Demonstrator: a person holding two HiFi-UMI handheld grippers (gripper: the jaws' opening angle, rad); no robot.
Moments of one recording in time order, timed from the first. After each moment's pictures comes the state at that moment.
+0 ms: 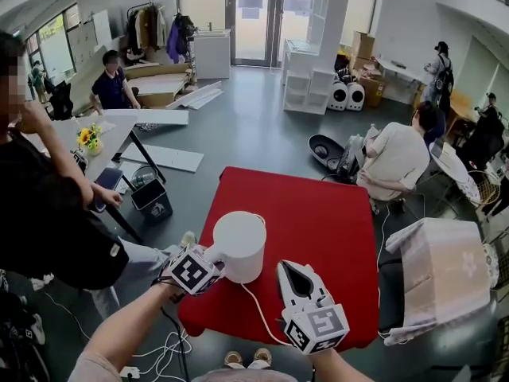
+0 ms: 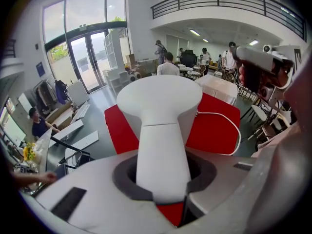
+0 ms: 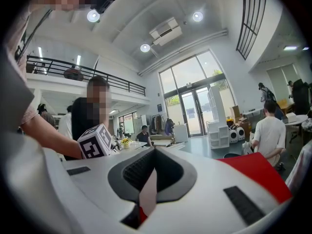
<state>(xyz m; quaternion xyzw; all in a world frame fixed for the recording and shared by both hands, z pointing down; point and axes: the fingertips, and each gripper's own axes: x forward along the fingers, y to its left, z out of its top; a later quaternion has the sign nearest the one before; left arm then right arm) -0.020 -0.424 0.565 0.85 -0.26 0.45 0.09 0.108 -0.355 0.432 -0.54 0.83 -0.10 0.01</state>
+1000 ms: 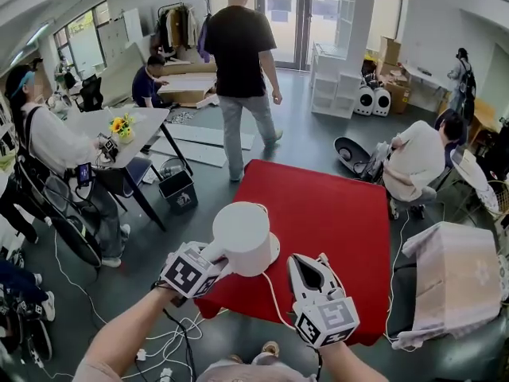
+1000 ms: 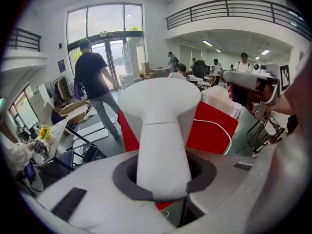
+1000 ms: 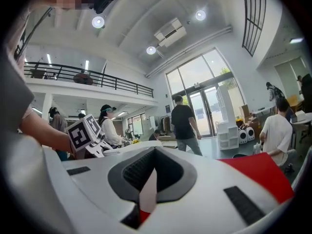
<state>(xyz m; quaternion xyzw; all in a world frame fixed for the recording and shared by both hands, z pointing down) -0.059 -0.348 0.509 0.84 -0.34 0.40 0.12 0.096 -0.309 0.417 -0.50 0.86 -0.09 0.02</state>
